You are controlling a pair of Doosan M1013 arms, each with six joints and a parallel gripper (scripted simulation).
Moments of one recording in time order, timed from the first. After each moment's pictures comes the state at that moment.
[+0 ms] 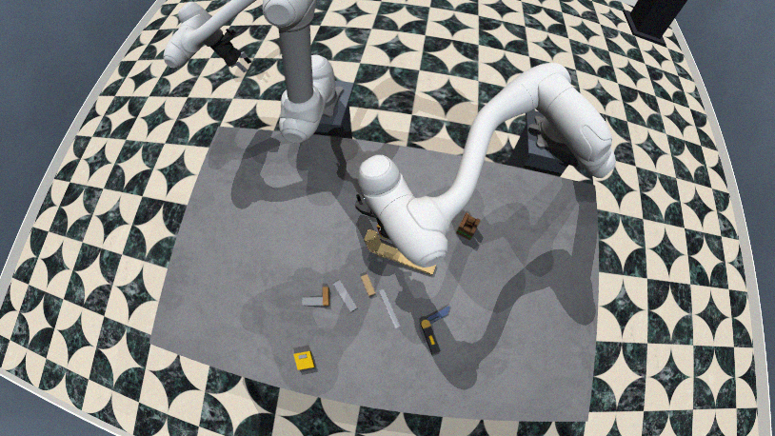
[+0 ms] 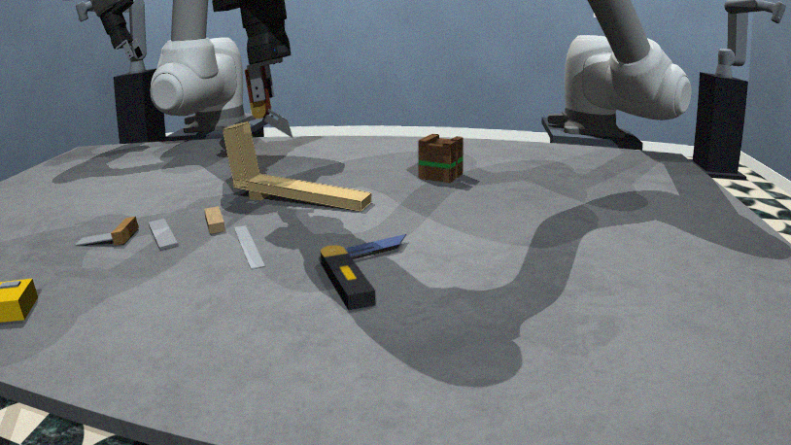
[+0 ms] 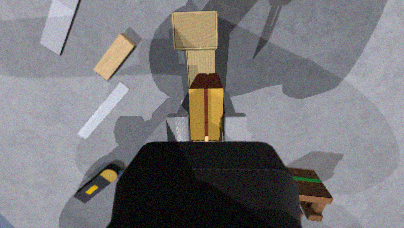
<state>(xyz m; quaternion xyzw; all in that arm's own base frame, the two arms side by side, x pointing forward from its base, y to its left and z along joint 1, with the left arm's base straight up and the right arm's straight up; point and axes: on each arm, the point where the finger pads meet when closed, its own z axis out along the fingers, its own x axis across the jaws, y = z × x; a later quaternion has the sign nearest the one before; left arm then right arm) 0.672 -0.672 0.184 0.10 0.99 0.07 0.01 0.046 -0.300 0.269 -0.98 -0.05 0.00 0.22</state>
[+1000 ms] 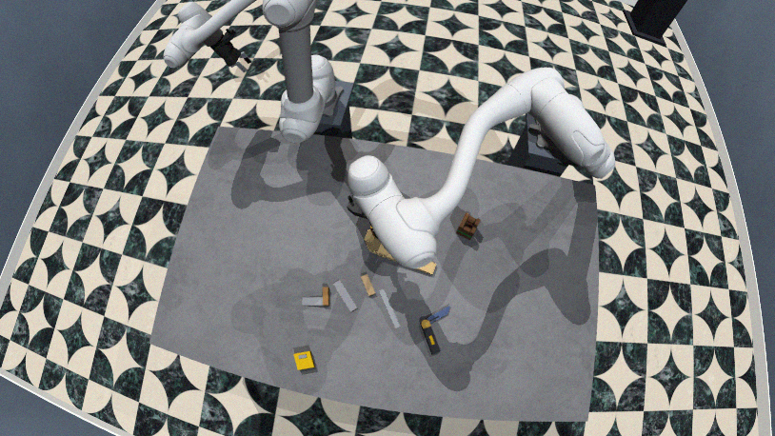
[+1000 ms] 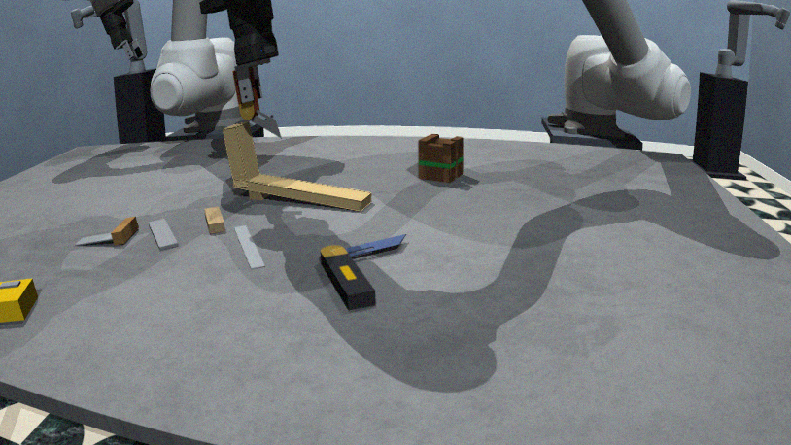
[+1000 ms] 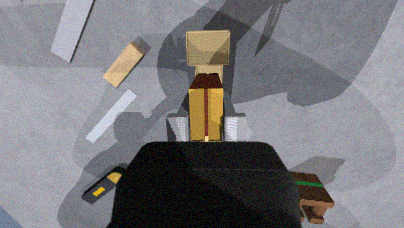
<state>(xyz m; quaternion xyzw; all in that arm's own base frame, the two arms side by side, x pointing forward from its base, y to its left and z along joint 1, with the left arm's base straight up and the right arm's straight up) 0.679 -0.691 0.185 0.09 0.99 0.08 0.01 0.046 -0.300 0.269 -0.98 -0.05 0.00 0.22</state>
